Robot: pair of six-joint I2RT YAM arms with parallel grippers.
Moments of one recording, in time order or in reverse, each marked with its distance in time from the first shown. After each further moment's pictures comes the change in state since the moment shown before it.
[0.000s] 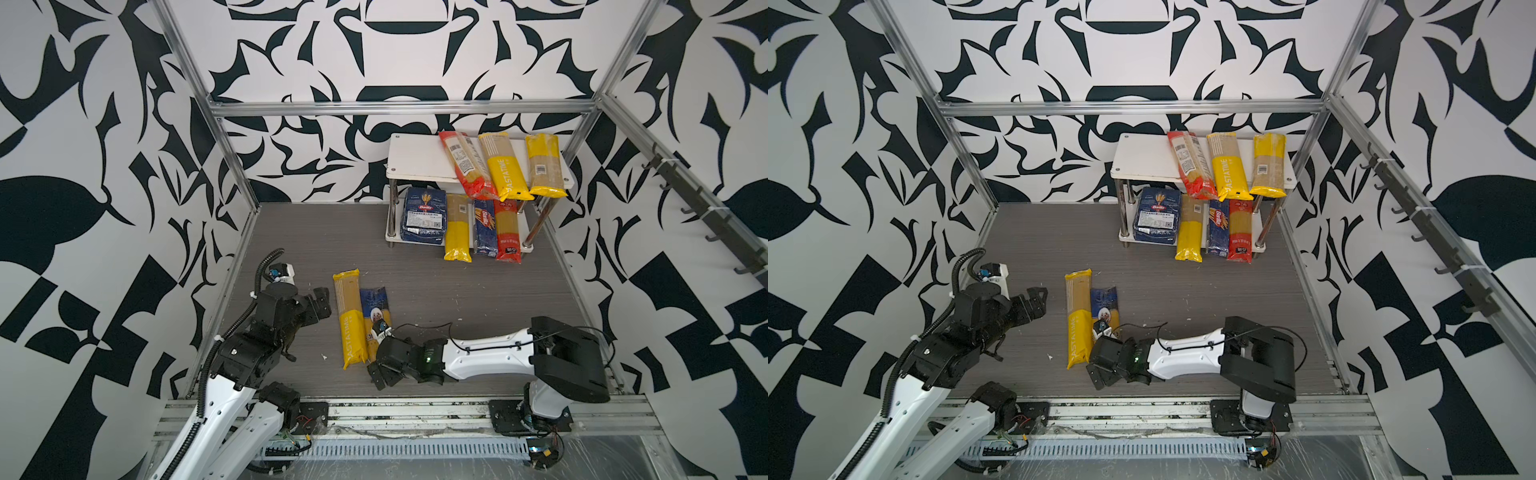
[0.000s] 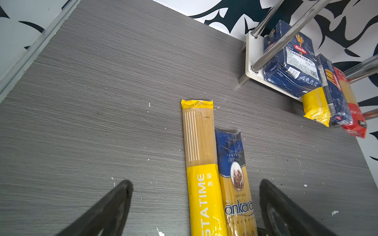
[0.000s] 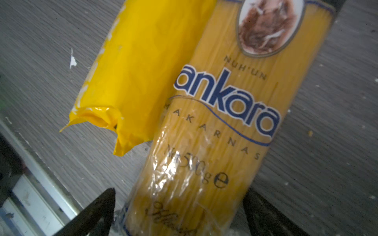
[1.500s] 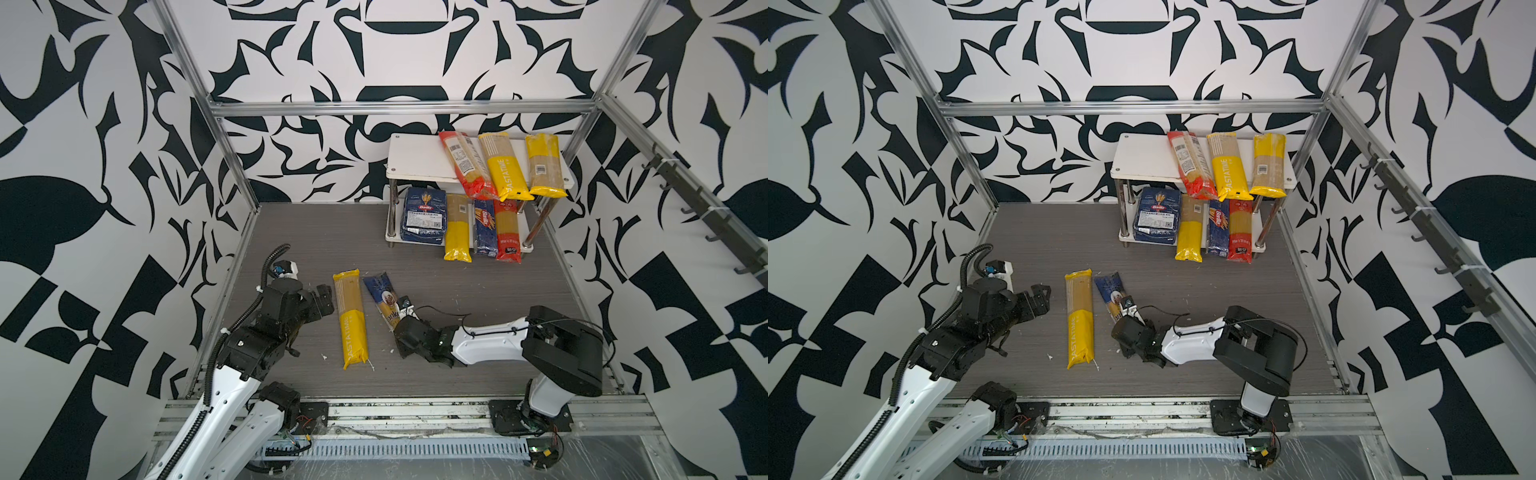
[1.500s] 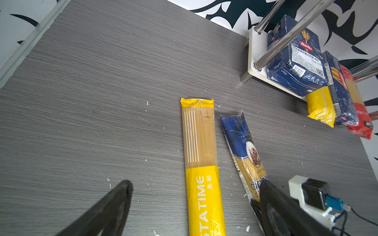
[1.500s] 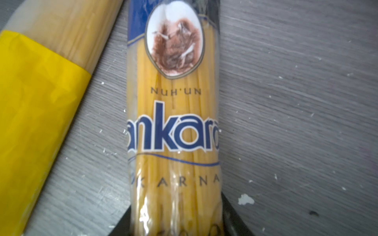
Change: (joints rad) left arm 0.000 0.045 -0.002 0.029 0.004 -0.011; right arm -0.204 -0.013 -0.182 0.247 0.147 -0.056
